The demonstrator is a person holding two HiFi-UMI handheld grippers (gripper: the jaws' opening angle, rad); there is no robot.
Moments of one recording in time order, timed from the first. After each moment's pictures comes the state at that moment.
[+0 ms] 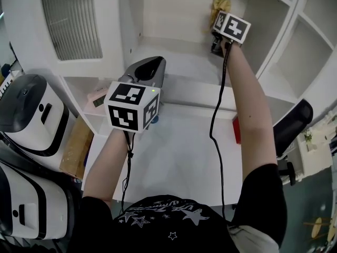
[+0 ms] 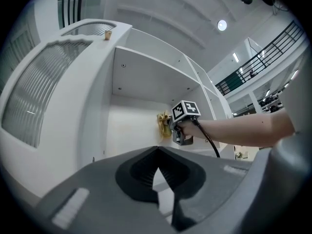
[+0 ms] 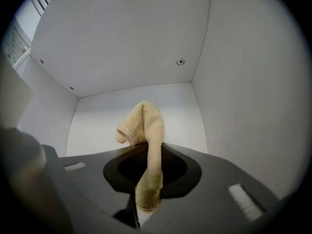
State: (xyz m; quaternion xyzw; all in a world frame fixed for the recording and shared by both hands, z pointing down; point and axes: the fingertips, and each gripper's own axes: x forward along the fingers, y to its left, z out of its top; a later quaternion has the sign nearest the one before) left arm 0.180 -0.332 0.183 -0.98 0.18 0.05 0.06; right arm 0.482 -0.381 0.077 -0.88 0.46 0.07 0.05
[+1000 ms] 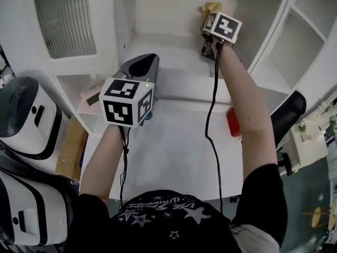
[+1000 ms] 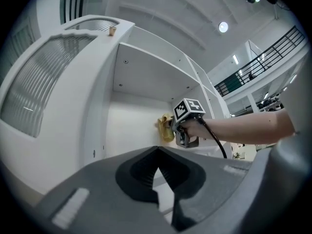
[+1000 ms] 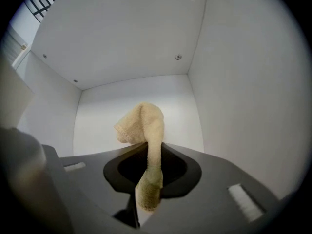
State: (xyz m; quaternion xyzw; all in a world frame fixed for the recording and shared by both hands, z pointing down) left arm 0.183 -0.332 0.194 -0.98 0.16 0.05 0.05; right arm 0.468 -0.362 0.113 -0.90 0.44 0.01 0.04
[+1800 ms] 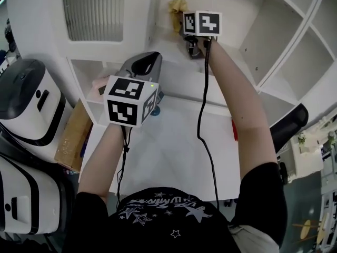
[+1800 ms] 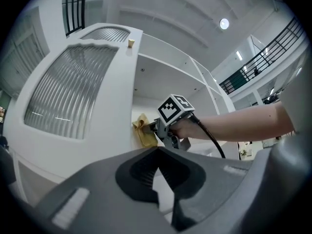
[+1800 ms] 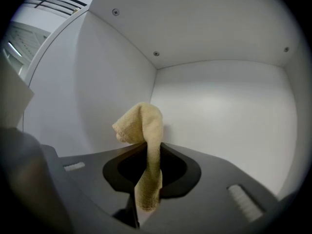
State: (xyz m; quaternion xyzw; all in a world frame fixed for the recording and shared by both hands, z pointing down) left arm 0.127 -0.363 0.205 -0.98 0.20 0.05 0.06; right arm 0.295 -0.491 0.141 -0.75 0.65 0.03 -0.11
